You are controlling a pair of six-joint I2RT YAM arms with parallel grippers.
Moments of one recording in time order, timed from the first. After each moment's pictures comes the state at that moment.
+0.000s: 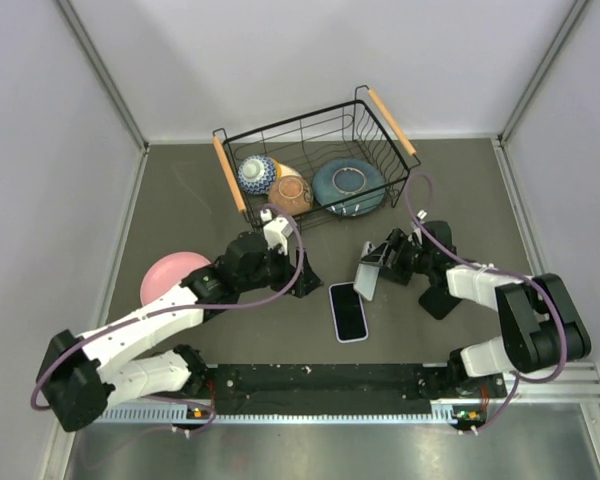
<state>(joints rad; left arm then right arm) -0.79 1.02 0.70 -0.16 0.20 -0.56 0.24 1.43 0.50 0.18 -0.49 0.83</state>
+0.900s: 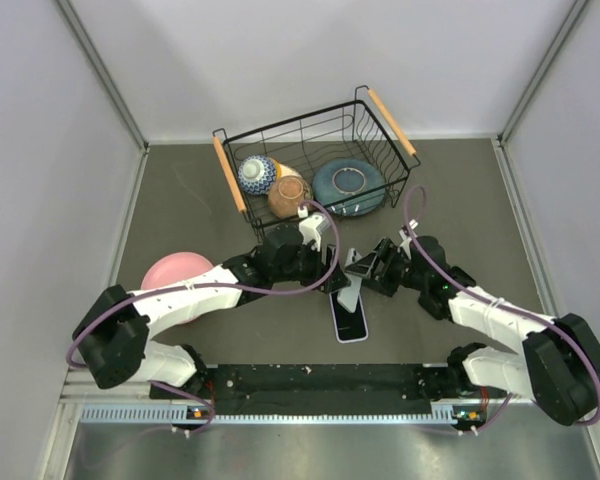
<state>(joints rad) -0.87 1.35 0.81 0.05 0.25 -0.58 0.48 1.14 0.39 0.22 -0.38 1.06</state>
